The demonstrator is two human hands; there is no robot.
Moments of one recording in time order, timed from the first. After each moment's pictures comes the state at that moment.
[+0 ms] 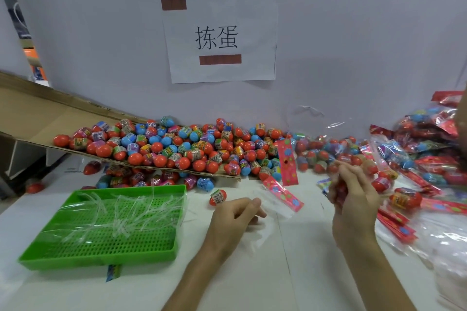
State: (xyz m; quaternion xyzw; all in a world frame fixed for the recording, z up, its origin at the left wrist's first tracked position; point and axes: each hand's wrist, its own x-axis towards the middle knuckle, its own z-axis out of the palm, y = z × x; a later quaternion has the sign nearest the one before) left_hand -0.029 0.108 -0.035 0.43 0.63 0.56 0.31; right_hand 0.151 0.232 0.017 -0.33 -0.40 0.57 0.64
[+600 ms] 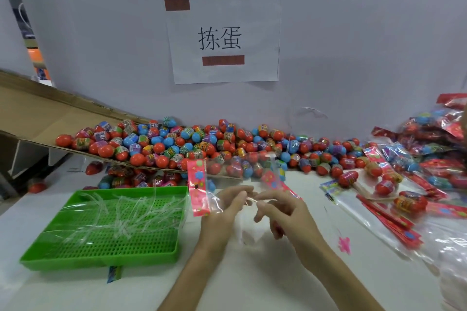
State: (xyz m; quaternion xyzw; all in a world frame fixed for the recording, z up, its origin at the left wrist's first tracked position) left_hand -0.030 0.098 -0.021 0.33 0.57 0.69 0.31; right_hand 0.106 0.182 0.002 -0.26 -0.67 0.62 0.32
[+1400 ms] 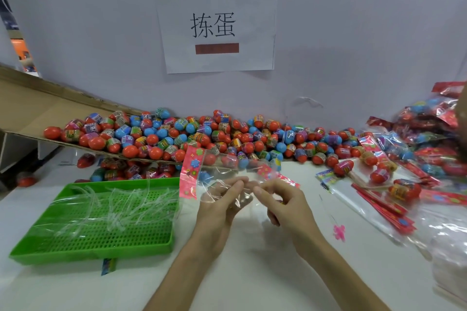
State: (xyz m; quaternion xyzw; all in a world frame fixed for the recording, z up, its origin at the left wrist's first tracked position) left_hand -0.029 0.104 -0.020 0.23 0.43 0.76 0.42; right_hand 0.102 0.185 -0.007 -0.31 -0.67 0.58 0.35
